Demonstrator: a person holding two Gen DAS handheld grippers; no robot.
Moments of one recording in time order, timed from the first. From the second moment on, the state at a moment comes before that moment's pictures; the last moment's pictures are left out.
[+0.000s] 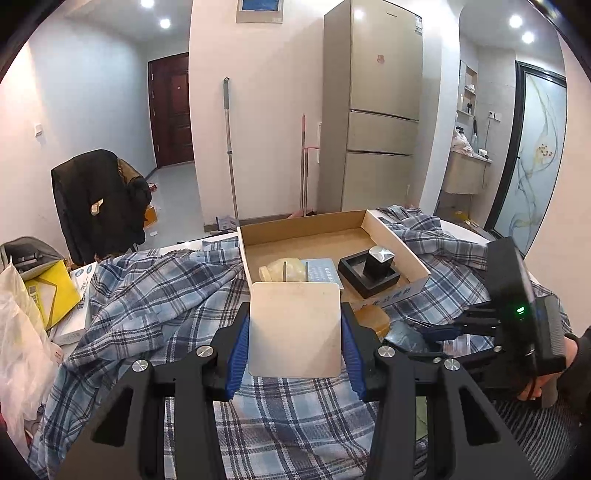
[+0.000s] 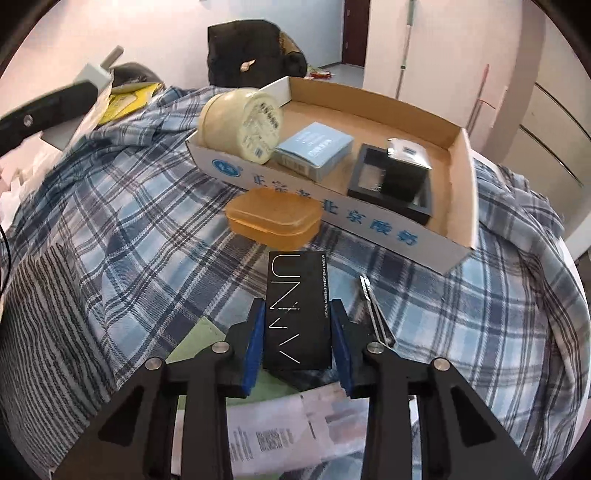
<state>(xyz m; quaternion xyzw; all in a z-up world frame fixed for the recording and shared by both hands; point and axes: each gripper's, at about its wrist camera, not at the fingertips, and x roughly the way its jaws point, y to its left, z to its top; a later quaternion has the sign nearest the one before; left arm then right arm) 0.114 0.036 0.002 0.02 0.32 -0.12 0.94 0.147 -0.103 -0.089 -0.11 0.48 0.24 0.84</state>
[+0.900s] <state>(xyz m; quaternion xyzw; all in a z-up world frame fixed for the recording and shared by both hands) 0.159 -0.012 -0.001 0.03 0.32 -0.12 0.94 0.241 -0.158 -0.043 -0.01 0.43 0.08 0.90</state>
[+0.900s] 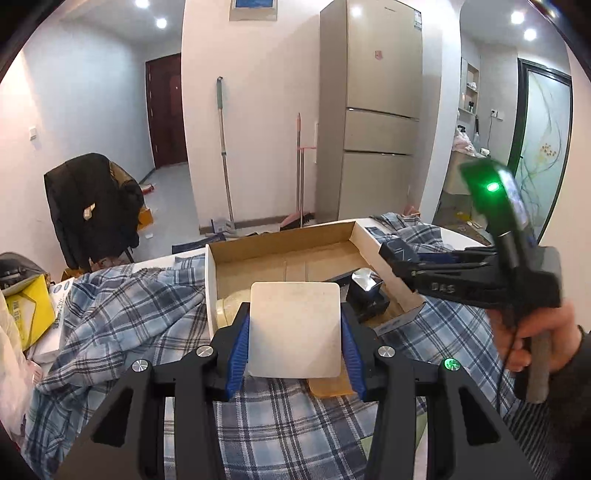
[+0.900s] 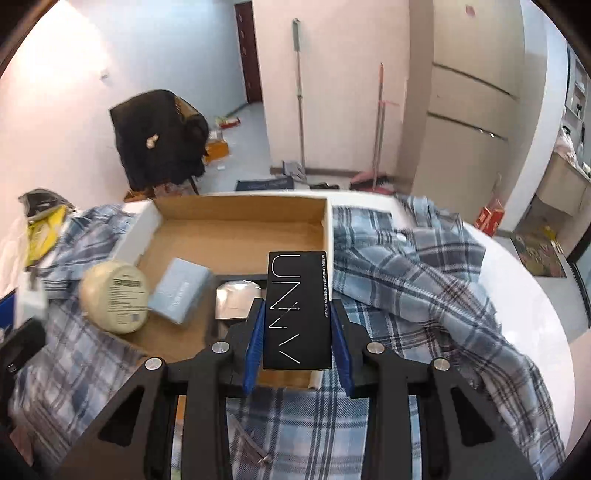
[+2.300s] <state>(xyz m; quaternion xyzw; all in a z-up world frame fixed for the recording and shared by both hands) 0.271 -0.067 -0.057 0.05 0.41 -0.10 0.90 0.226 -0.191 -0.038 0.03 0.33 0.10 0.94</state>
